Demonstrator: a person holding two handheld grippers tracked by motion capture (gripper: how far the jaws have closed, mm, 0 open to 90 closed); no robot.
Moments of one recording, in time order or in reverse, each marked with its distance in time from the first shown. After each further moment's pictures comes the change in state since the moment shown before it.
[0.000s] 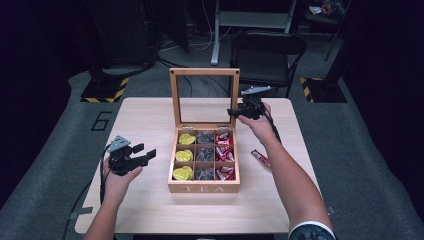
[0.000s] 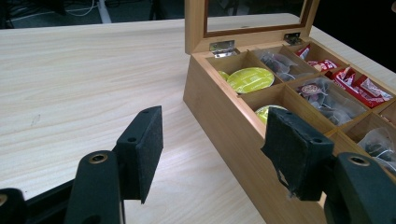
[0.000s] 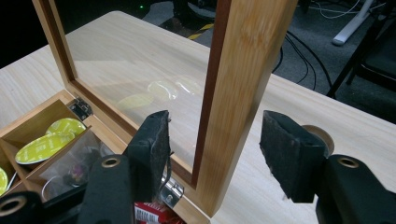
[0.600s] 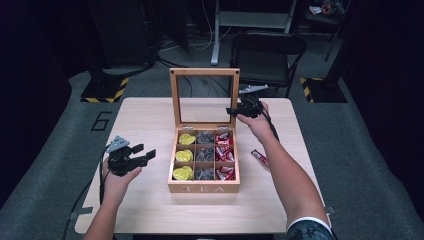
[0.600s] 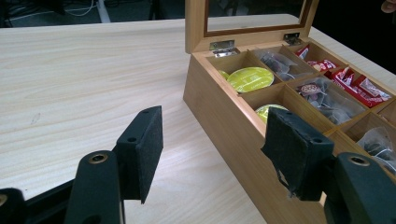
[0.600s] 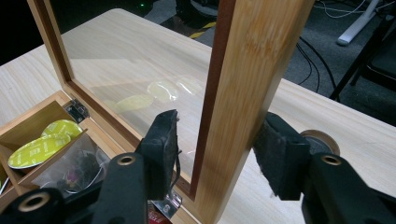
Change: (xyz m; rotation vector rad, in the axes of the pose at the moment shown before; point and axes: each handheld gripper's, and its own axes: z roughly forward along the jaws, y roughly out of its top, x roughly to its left) left arm 0.001 -0.001 -0.001 0.001 -0.007 -0.003; right arm -0.002 0.003 0.010 0.008 0.011 0.000
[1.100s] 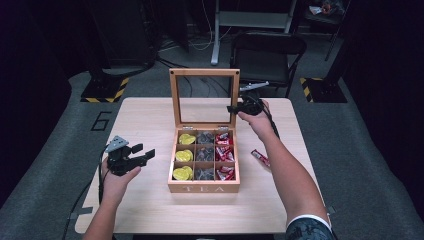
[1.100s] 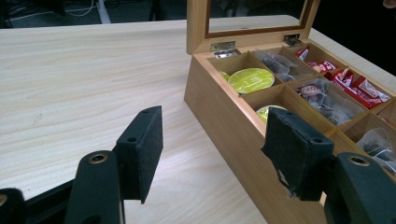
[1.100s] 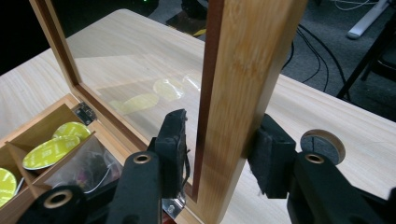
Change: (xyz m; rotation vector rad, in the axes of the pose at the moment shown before) left arm 0.002 0.001 -0.002 -0.001 -0.003 -0.001; right arm -0.004 0.007 -0.003 0.022 0.035 0.025
